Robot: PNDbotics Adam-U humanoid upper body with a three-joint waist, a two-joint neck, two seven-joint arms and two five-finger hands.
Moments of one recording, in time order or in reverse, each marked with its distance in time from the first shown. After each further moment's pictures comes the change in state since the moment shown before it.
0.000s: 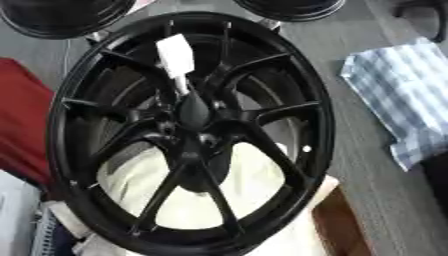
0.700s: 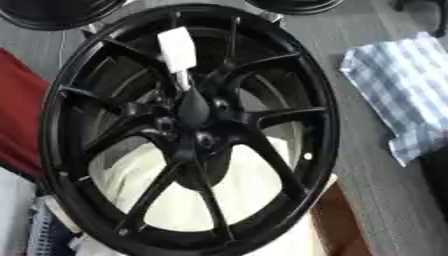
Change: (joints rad) left arm -0.009 0.001 -0.011 0.000 -0.004 -0.006 -0.015; right arm -0.033 -0.059 0.003 -0.017 -0.017 -0.115 0.073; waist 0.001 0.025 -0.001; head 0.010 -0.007
